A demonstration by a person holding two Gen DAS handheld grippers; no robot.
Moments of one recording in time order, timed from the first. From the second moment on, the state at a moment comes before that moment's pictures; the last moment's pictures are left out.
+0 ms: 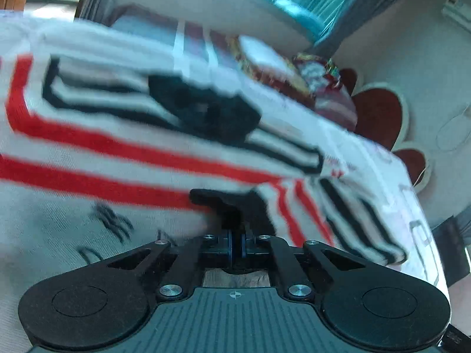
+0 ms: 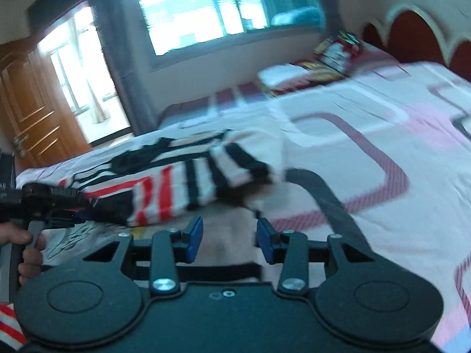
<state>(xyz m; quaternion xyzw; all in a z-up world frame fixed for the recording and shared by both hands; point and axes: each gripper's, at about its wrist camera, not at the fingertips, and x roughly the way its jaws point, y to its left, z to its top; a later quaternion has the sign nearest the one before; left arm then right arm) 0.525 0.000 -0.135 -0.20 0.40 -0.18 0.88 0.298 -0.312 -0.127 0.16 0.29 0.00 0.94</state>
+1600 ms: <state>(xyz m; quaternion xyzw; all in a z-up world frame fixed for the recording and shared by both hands) 0.521 0.100 -0.151 -0.14 0.36 -0.10 0.92 0.501 -0.386 -0.160 0.29 0.31 0.07 0.90</state>
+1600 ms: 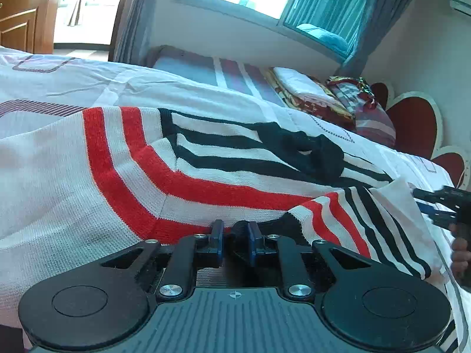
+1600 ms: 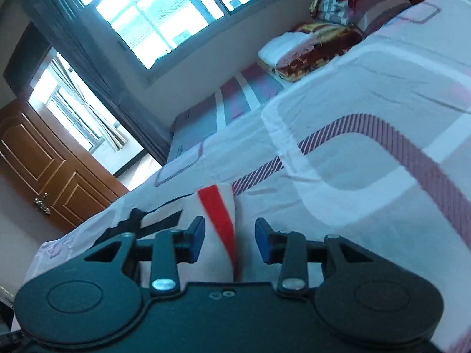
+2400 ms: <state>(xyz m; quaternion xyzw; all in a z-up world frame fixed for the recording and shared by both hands) 0.507 0.062 -0.116 -0.08 0.31 -0.12 0.94 0.520 -0.340 -0.135 0.11 0.30 0.04 0.95</state>
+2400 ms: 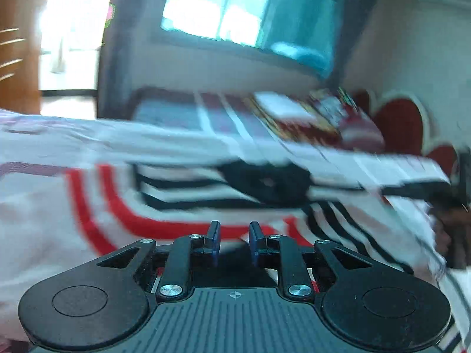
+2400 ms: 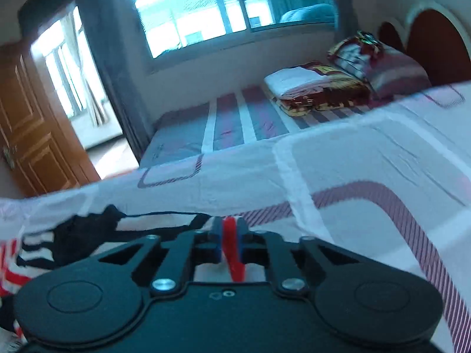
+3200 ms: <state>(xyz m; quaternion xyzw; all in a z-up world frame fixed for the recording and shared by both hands) 0.442 0.069 -0.117 -0.05 0.31 -0.05 0.95 0.397 -0.282 -0.126 0.03 0.32 0.06 0.94</state>
